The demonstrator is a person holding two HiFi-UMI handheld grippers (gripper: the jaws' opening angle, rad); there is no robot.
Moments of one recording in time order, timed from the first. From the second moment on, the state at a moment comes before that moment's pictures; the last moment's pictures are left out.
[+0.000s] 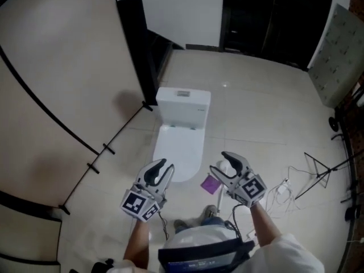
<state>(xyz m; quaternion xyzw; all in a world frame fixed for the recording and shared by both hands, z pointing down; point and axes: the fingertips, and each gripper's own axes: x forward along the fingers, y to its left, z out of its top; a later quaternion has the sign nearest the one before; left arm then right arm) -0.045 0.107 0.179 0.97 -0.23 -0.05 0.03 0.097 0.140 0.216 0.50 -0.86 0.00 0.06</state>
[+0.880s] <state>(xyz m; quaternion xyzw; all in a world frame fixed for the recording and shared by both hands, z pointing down) -0.045 0.108 0.172 0.97 -0.26 -0.01 0.01 0.119 0.143 0.194 0.51 -0.86 -0.03 0.09</state>
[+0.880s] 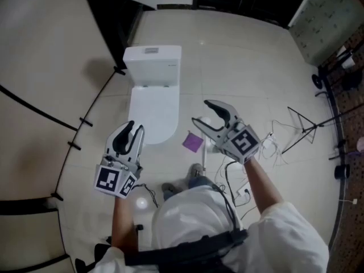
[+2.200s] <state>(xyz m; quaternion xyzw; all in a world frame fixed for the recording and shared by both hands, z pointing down) 0.013 0.109 0.265 0.93 -0.36 0.05 0.03 0.162 0.108 0.264 0.35 -0.91 -0.05 0.20</state>
